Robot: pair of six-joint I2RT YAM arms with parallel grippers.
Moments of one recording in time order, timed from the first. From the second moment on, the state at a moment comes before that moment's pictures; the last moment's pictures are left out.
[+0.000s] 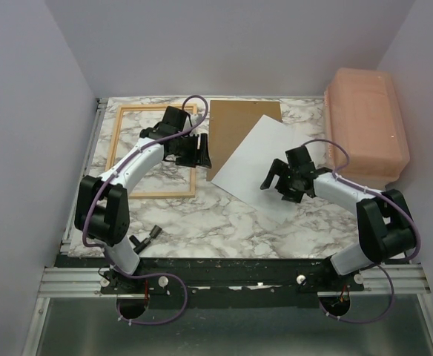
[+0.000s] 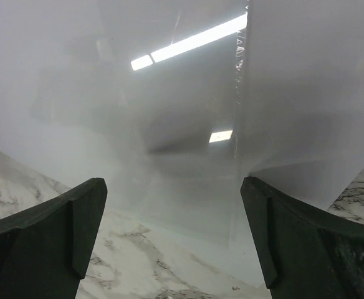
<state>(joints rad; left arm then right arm) -0.36 1.68 1.35 -0.62 0.38 -0.29 0.36 1.52 0.80 -0.32 -0.03 0.74</state>
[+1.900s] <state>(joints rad) -0.38 1.74 1.41 -0.69 0.28 -0.28 0.25 1.52 0.48 0.55 -0.47 1.06</state>
